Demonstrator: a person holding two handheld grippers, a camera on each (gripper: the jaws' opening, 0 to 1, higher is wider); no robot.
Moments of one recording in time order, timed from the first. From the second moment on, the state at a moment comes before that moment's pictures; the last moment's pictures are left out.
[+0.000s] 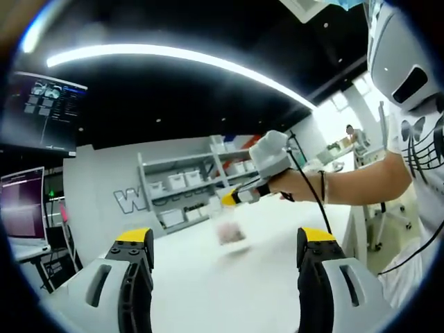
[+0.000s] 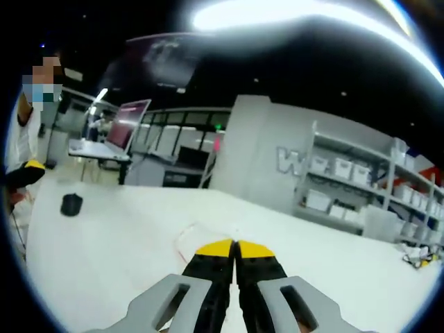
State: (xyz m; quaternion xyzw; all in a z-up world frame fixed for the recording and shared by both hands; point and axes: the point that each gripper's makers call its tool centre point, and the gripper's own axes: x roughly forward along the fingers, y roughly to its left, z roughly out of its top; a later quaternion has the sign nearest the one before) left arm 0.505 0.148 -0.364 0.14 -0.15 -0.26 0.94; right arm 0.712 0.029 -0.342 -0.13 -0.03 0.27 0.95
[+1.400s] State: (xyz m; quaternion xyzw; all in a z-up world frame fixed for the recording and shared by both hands) left arm 0.513 0.152 -0.368 0.13 -0.15 -0.26 0.95; right arm 0.768 0.024 -0.342 -0.11 -0.02 0.25 0.96
